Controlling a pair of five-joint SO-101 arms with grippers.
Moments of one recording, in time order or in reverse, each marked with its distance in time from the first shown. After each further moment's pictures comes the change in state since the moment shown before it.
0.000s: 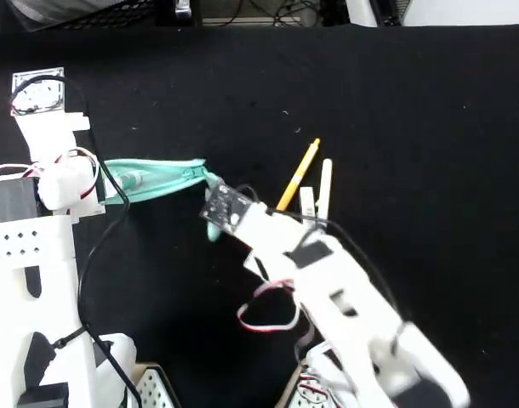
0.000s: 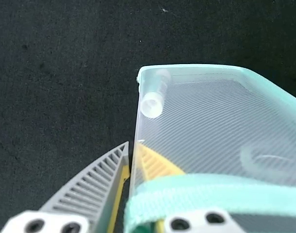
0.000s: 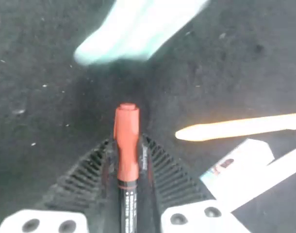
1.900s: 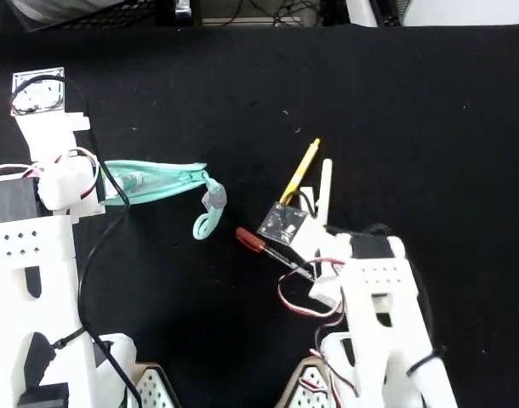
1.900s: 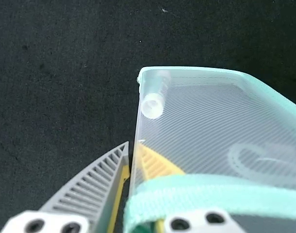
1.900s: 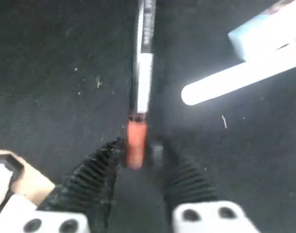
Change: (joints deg) left arm 0.0 0.0 0.0 0.0 -0.2; right arm 24.1 -5.6 -2.9 32.7 23.0
